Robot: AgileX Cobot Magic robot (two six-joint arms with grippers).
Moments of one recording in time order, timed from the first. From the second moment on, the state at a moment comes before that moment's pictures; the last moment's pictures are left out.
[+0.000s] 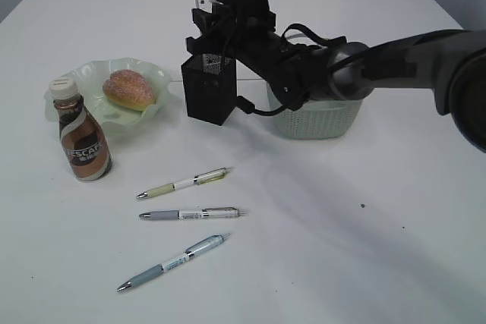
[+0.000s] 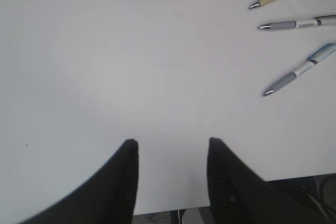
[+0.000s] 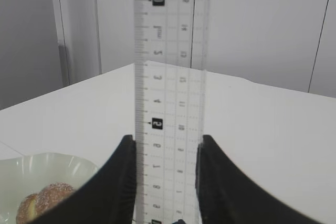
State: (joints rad) left arm -0.17 0.86 -0.98 0.03 1.26 -0.15; right arm 0.44 2.41 -1.80 -0.15 -0.57 0.07
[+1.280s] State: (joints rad) left arm -0.17 0.86 -0.98 0.03 1.26 -0.15; right arm 0.43 2.47 -1.83 -0.13 -0.57 0.05
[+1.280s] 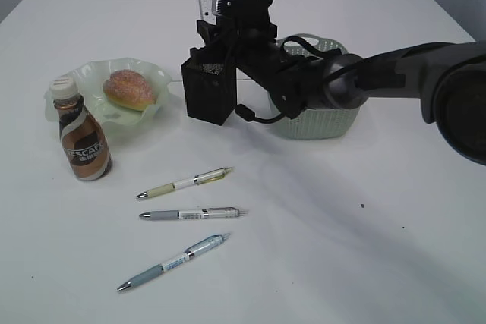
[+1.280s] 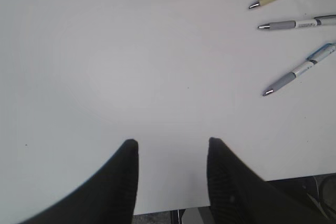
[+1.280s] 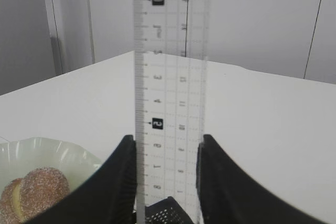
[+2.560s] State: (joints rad) left arm -0.17 0.86 -0.98 0.03 1.26 -0.15; right arm 0.43 2.47 -1.87 -0.10 -0.44 0.05
